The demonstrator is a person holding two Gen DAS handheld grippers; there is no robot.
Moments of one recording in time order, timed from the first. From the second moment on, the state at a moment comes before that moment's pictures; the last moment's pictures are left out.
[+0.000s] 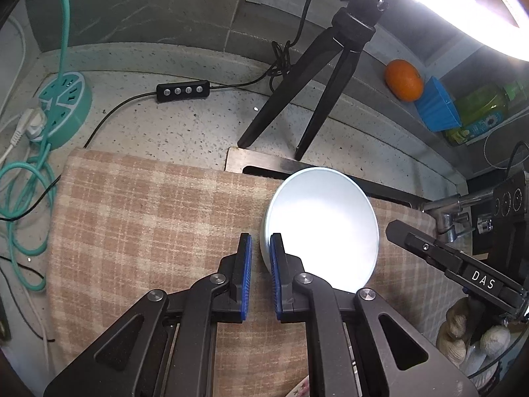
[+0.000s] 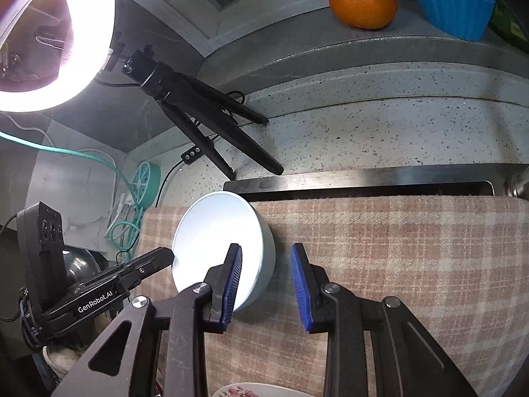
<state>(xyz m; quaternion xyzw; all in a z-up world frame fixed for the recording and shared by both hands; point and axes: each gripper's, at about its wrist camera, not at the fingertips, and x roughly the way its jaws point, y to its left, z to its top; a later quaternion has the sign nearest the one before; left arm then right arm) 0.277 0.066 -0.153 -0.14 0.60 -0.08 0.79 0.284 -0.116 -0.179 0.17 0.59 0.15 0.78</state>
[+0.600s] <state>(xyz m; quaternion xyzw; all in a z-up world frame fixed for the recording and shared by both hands) 0.278 0.061 -0.156 -0.11 0.60 -0.10 0.79 0.292 -0.103 -0.196 0.15 0.61 0.14 0.77</state>
